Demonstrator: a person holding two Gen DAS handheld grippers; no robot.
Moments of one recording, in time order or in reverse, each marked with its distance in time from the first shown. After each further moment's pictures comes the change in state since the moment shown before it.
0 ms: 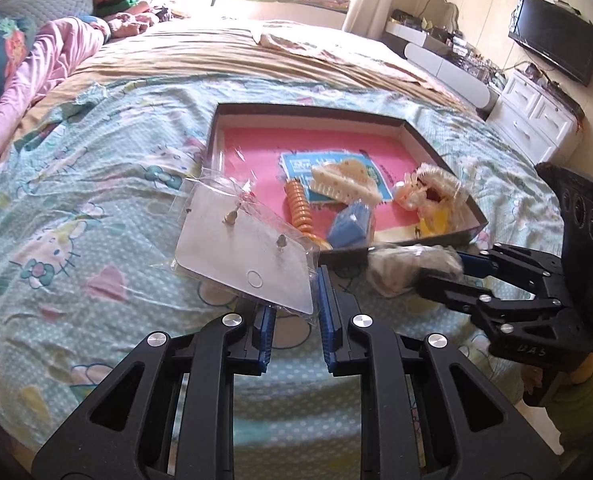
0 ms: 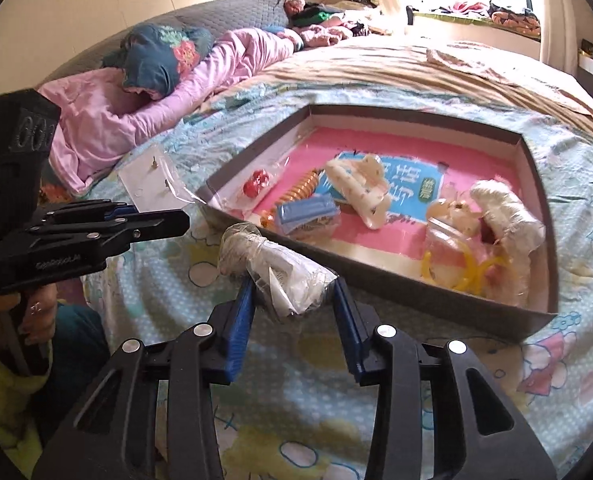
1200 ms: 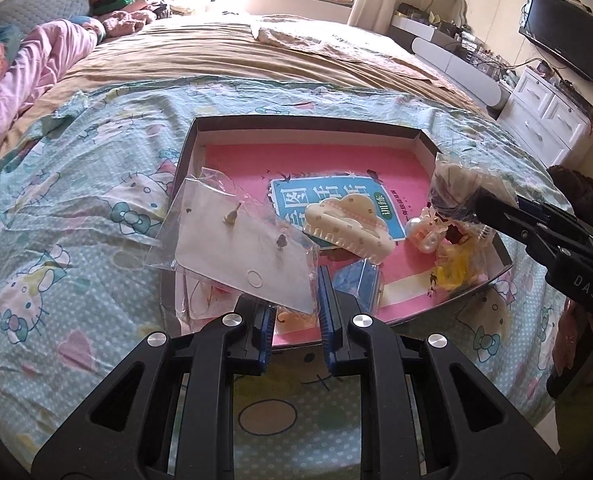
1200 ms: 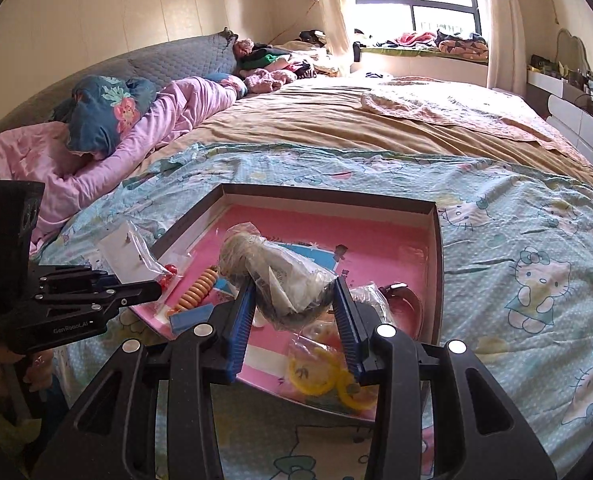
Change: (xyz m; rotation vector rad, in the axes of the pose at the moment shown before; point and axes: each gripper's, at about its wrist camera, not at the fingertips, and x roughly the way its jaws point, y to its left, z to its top) left arm 0.050 -0.014 0.041 0.006 0.034 0.028; right arm -0.019 -0.059 0.050 0.051 -0.140 -0.184
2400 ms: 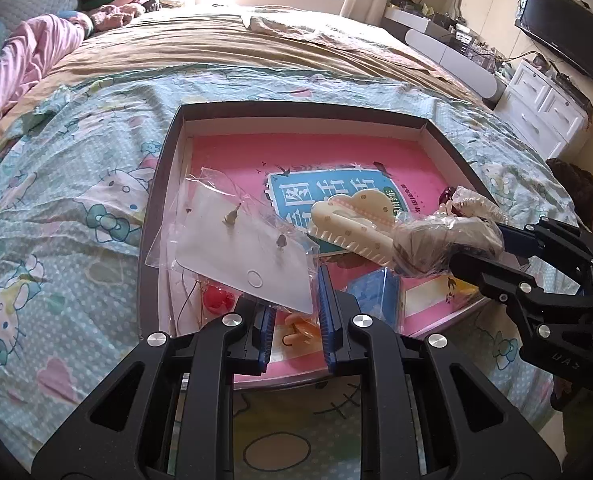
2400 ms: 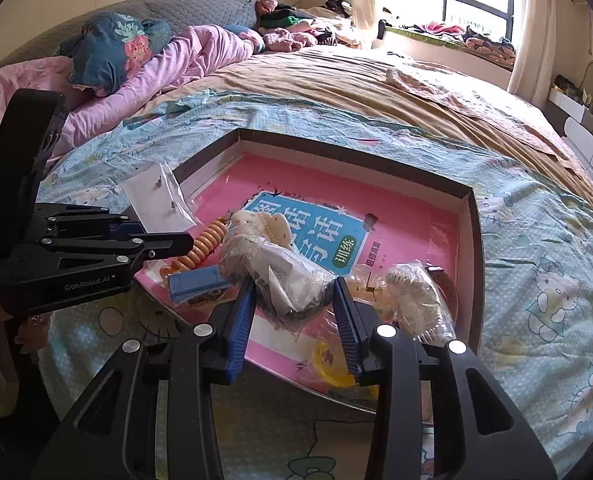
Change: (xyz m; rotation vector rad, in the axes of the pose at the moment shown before) left arm 0.029 0.007 0.004 0.017 0.027 -0.035; right arm 0.038 0.034 -0.010 -0.141 0.146 -0.036
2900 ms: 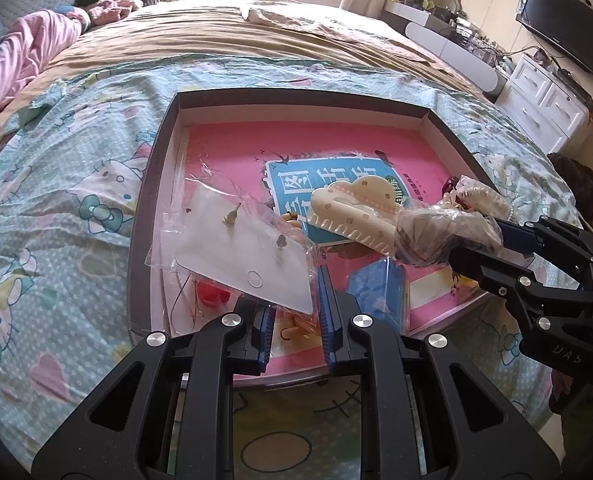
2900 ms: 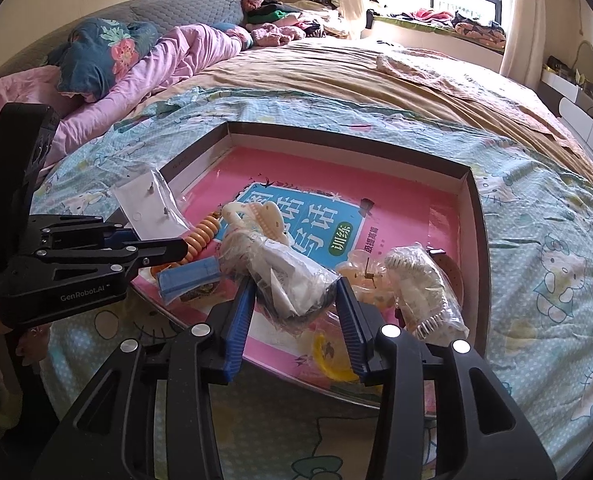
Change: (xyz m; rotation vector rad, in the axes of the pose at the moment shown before) left arm 0.008 -0.001 -0.003 0.002 0.027 -0.005; right arm 0.005 -0.004 -0.004 0.053 0.015 -0.005
